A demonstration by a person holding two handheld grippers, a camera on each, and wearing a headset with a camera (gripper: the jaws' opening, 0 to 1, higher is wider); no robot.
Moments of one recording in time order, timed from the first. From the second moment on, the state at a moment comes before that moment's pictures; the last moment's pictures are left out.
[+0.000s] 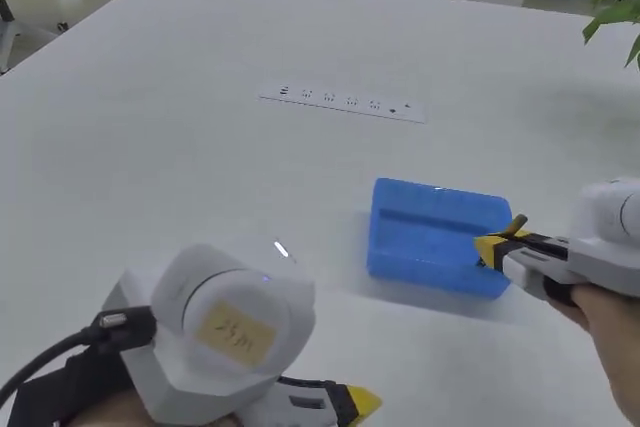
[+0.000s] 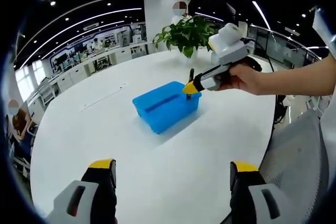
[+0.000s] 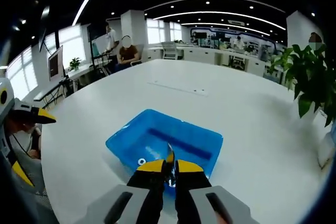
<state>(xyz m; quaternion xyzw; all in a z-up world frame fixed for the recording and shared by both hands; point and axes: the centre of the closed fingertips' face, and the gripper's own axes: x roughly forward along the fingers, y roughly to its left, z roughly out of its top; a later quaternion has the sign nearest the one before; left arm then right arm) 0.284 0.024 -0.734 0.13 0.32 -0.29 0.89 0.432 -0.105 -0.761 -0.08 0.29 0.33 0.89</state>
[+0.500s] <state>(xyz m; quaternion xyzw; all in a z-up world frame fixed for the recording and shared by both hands) 0.293 0.011 -0.712 0.08 0.30 -0.33 0.89 0.425 -0.105 -0.739 -0.08 0.27 0.33 0.90</state>
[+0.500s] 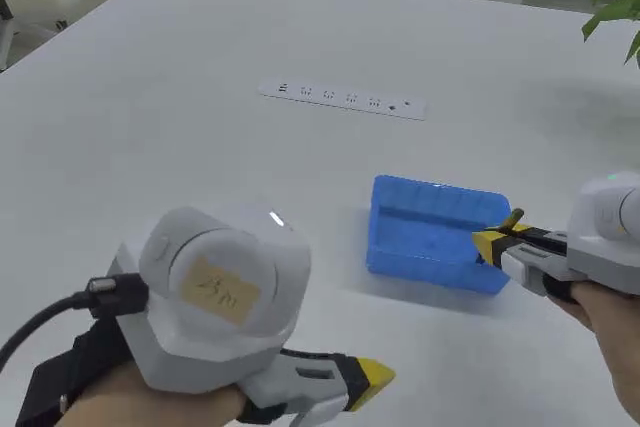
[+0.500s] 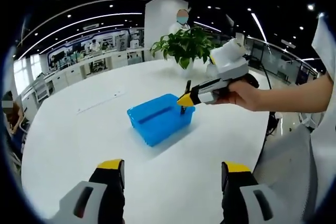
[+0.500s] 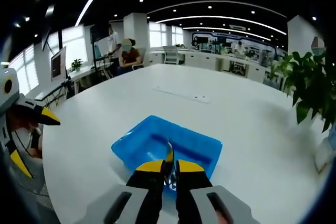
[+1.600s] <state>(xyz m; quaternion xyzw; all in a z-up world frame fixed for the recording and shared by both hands) 0.291 -0.070 -0.685 0.17 0.23 -0.53 0.80 0.309 -0.044 -0.750 -0.27 0.25 0.48 0.80</state>
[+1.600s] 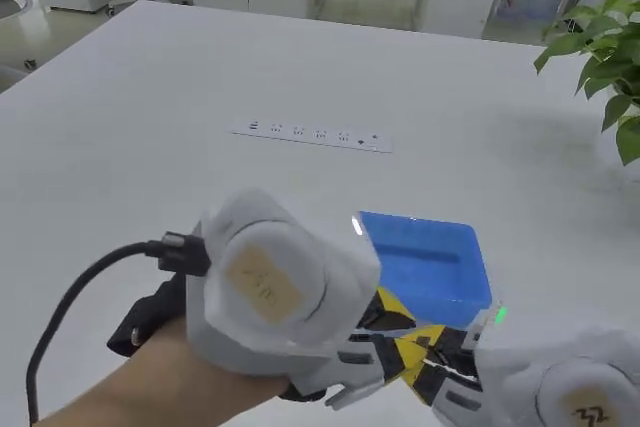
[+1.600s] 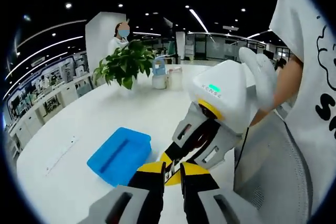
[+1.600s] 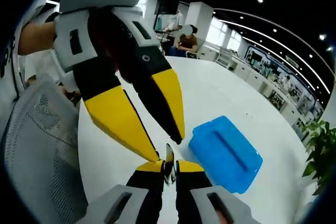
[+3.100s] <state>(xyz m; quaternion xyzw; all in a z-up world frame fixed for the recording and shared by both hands) 0.306 -0.049 -0.810 0.25 0.32 -0.54 0.74 0.287 -0.126 -0.768 -0.11 0.34 0.35 0.86</state>
